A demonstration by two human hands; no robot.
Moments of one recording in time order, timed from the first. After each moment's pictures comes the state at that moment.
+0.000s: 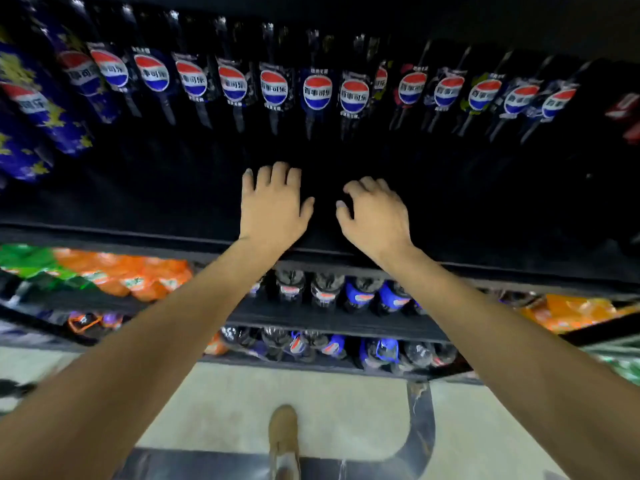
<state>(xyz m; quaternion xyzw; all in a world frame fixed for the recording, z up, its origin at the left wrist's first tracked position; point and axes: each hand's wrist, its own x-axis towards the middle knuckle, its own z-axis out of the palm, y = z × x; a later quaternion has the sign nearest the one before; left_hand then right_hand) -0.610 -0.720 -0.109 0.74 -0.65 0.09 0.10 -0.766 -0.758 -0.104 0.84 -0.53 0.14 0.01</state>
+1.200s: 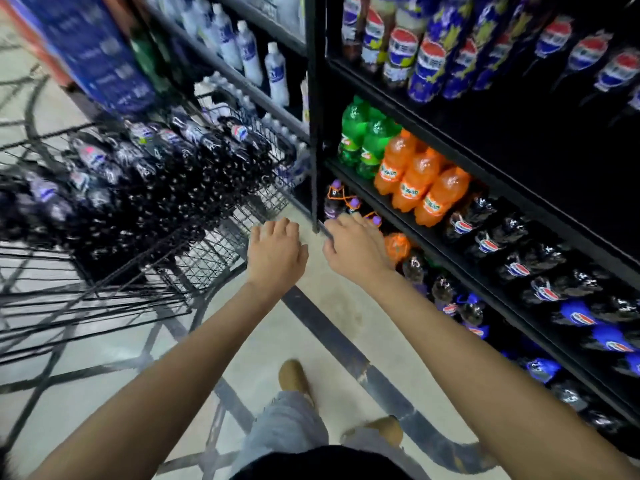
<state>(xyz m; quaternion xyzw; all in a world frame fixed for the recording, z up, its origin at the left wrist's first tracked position) -0.381 -0.227 -0.116 0.94 -0.35 -0.04 -0.03 -0.457 -0.361 -0.096 0.99 -0.14 -0.02 -0.09</state>
